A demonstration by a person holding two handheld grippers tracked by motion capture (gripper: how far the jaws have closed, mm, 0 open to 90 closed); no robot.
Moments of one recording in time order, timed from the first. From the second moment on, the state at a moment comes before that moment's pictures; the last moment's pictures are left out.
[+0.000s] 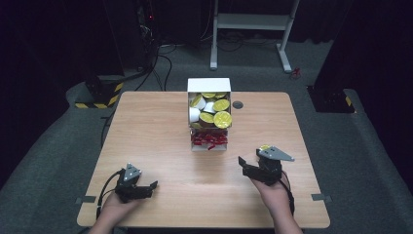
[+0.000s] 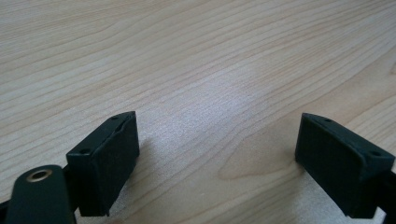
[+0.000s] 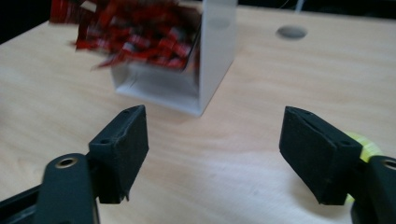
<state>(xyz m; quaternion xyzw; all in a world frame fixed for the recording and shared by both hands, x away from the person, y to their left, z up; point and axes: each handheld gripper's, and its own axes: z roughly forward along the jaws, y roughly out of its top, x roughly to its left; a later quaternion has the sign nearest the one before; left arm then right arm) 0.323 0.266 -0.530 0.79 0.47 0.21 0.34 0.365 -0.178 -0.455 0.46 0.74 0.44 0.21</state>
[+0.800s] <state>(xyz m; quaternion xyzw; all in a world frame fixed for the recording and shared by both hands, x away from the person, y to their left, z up) 0.323 0.266 -0.530 0.78 0.47 0.21 0.34 0.339 -0.129 -0.526 0.44 0.81 0.33 0.19</state>
